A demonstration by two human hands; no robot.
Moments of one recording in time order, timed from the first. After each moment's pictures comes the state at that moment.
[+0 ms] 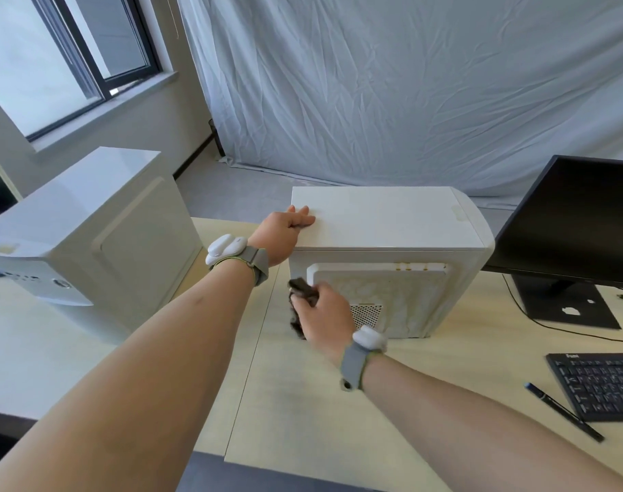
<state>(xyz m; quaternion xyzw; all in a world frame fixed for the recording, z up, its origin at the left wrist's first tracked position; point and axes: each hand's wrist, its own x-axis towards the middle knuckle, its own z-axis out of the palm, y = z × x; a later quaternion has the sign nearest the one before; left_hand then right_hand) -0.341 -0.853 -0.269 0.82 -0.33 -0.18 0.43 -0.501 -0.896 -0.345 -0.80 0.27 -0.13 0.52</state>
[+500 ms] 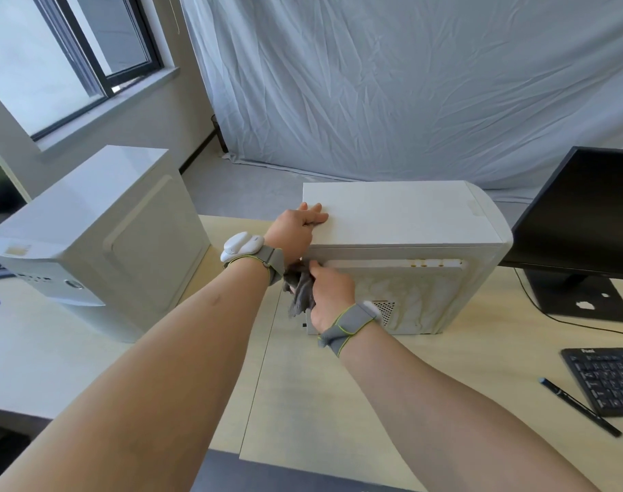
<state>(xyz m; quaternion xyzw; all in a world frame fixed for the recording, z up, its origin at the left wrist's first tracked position) -0.341 -0.856 -0.268 0.82 -0.34 -0.18 0.42 -0.453 -0.888 -0.313 -0.39 0.41 -0.13 0.81</state>
